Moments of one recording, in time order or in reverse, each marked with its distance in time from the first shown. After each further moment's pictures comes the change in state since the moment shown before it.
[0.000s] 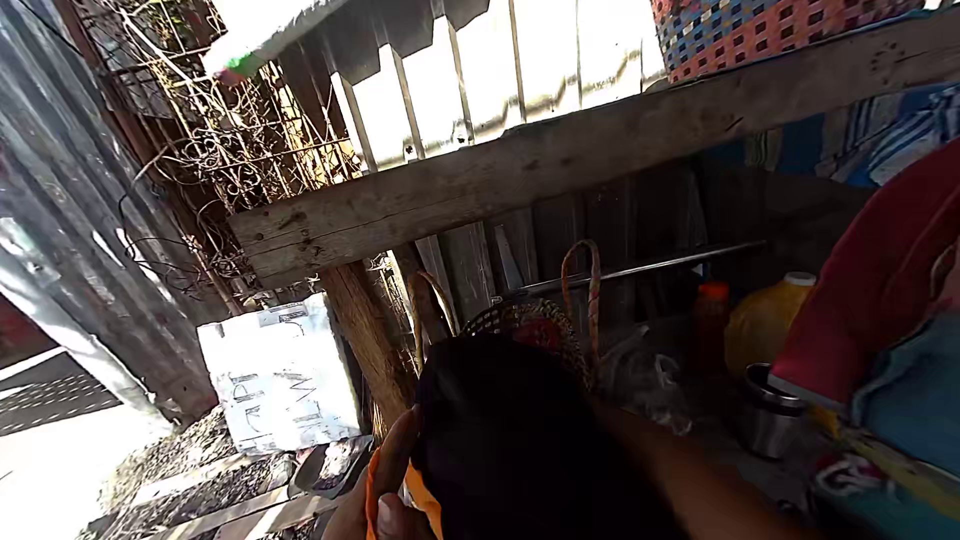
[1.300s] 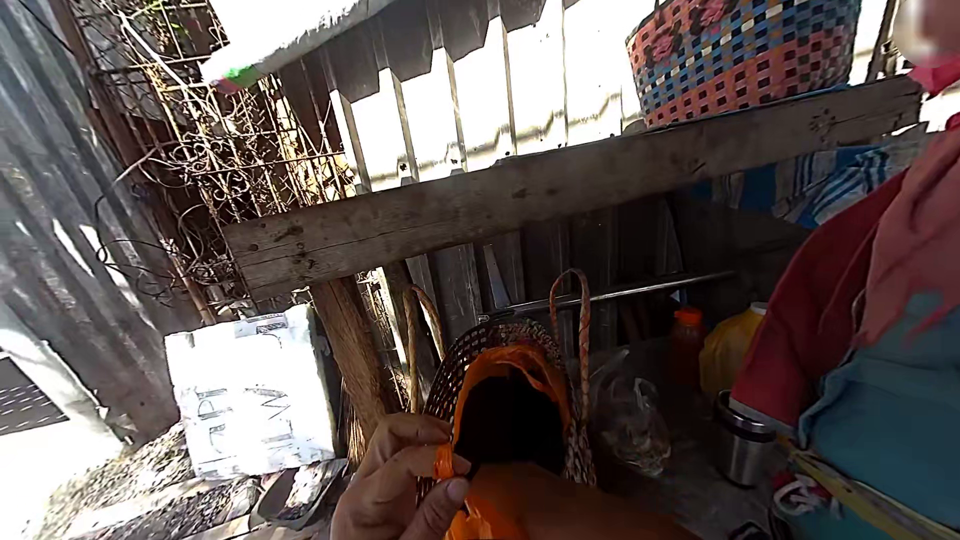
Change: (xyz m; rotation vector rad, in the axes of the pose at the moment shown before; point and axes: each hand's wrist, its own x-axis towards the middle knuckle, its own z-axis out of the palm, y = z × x) left_hand 0.046 0.013 0.039 0.077 0.051 0.386; right_hand -0.042 -0.021 0.053 -0.660 -0.542 -0.281
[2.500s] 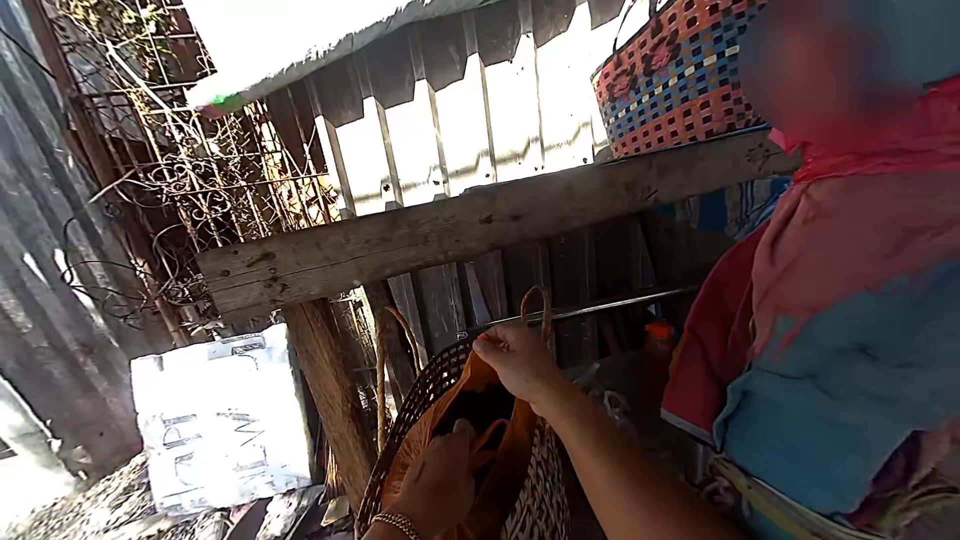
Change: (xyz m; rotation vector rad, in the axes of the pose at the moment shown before) left_hand 0.051 -0.057 0.058 0.922 -0.796 -0.950; right_hand -0.072 0.040 -0.097 0.781 1.034 0.069
